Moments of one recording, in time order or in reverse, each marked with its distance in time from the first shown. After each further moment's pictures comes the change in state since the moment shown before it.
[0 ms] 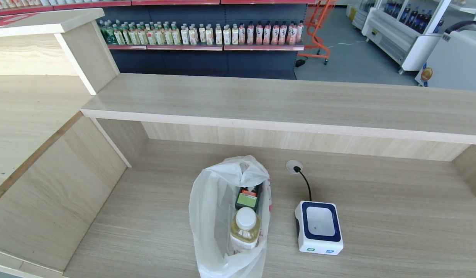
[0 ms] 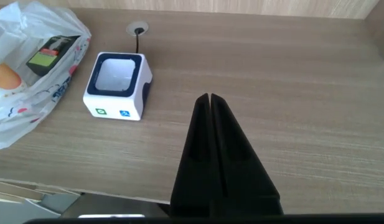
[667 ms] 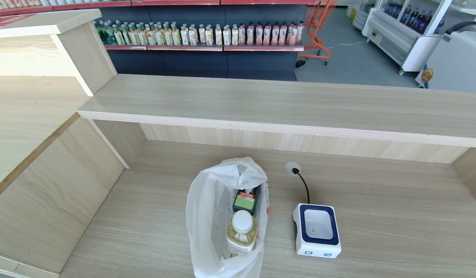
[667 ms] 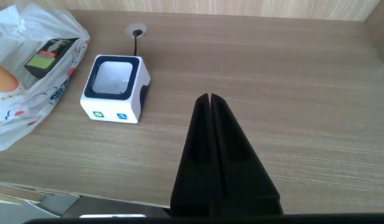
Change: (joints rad) left arm 0.000 0.000 0.000 0.000 0.000 0.000; right arm 0.000 0.001 0.000 0.000 0.000 0.004
